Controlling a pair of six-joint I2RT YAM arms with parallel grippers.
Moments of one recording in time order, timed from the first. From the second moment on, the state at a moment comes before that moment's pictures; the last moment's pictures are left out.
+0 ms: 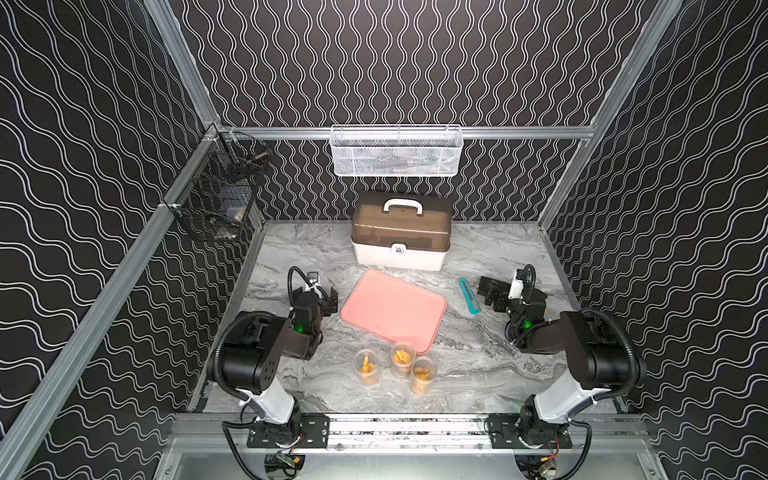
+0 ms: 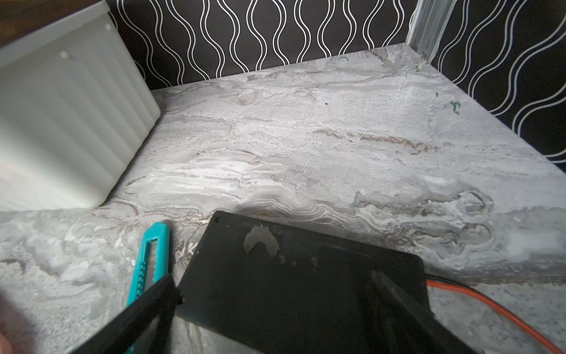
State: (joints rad) left arm -0.09 1.65 0.36 0.91 -0.26 0.00; right arm -0.05 1.66 0.40 0.87 -0.03 0.13
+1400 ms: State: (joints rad) left arm -0.10 1.29 0.70 0.30 -0.51 -0.14; right arm -0.08 1.29 0.91 0.15 0.18 0.37
